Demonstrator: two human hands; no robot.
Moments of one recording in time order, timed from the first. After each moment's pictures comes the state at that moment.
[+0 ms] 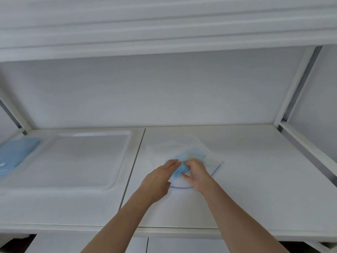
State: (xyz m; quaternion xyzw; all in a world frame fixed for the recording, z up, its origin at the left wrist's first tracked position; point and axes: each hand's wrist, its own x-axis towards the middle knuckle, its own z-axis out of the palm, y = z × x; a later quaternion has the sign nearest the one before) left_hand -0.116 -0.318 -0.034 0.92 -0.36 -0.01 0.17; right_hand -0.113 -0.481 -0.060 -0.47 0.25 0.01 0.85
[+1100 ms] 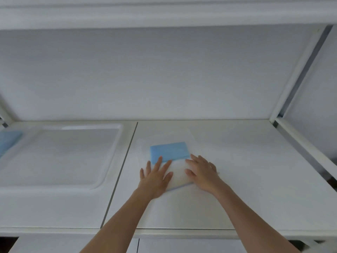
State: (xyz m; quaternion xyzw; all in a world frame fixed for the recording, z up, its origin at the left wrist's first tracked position) left_hand -0.094 -0.341 -0.085 0.96 -0.21 -0.13 0.12; right_hand -0.137 -0.530 -0.071 -0.98 0.06 0.05 0.16
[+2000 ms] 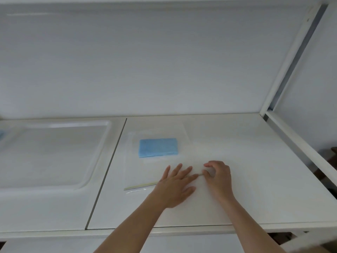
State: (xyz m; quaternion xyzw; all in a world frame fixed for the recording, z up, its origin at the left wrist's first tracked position) left_hand -0.129 -0.408 -0.096 0.89 -0.42 -0.12 0.08; right_hand -0.176 -0.585 -0.121 -0.88 0.21 -0.23 0.37
